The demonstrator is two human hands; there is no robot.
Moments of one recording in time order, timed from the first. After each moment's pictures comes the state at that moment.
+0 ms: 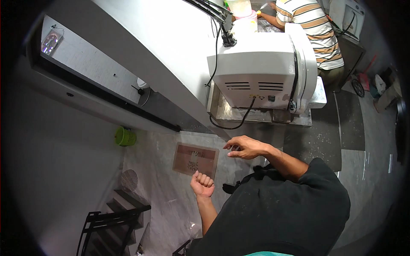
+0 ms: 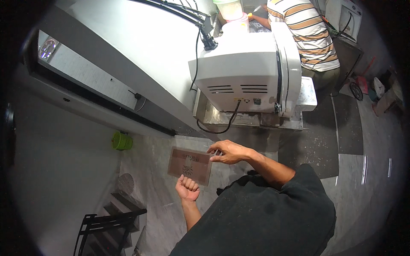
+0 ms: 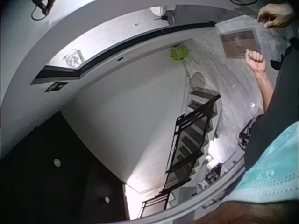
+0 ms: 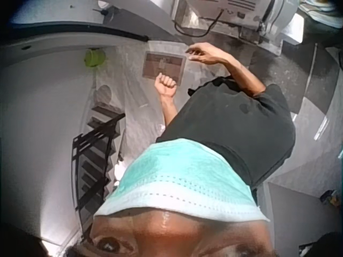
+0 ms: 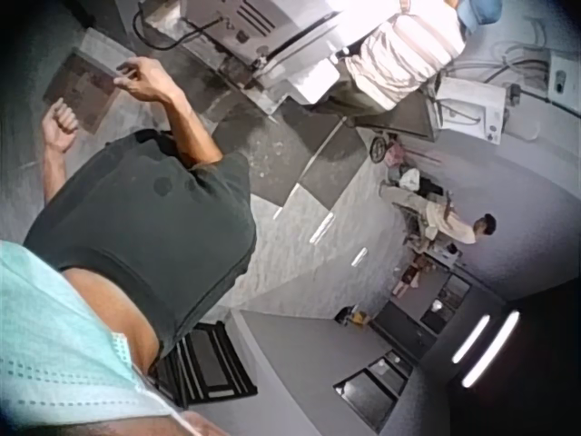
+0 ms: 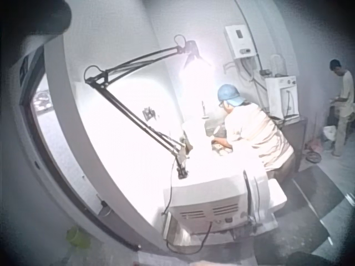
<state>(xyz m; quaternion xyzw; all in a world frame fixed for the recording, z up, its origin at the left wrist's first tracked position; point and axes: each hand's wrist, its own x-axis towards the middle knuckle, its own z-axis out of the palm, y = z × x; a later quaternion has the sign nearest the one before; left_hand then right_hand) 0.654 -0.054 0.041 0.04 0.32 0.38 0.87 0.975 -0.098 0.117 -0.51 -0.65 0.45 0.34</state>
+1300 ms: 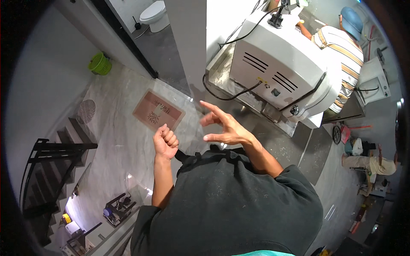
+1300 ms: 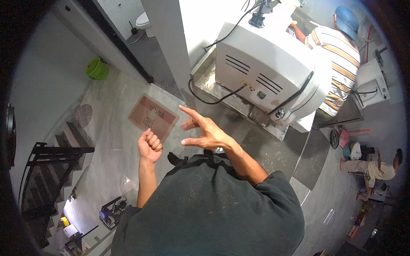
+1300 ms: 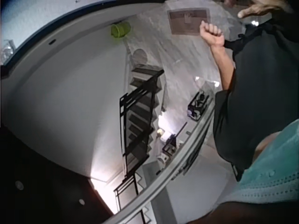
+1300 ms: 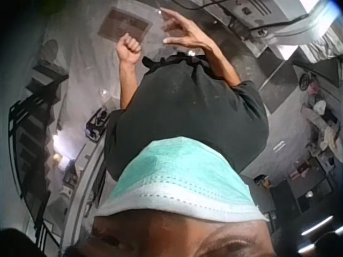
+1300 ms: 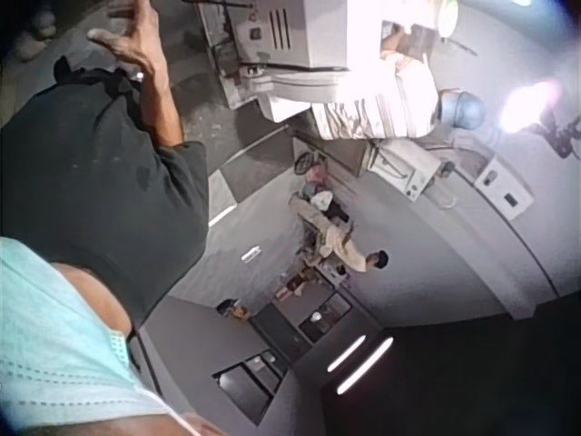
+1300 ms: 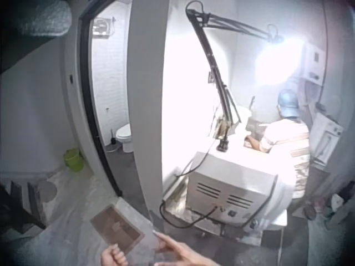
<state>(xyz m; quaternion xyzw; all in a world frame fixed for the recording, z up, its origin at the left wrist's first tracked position) 0.662 -0.058 0.054 0.07 0.31 0.43 0.84 0.952 -0.104 0.139 -0.43 -0.65 0.48 0.40</state>
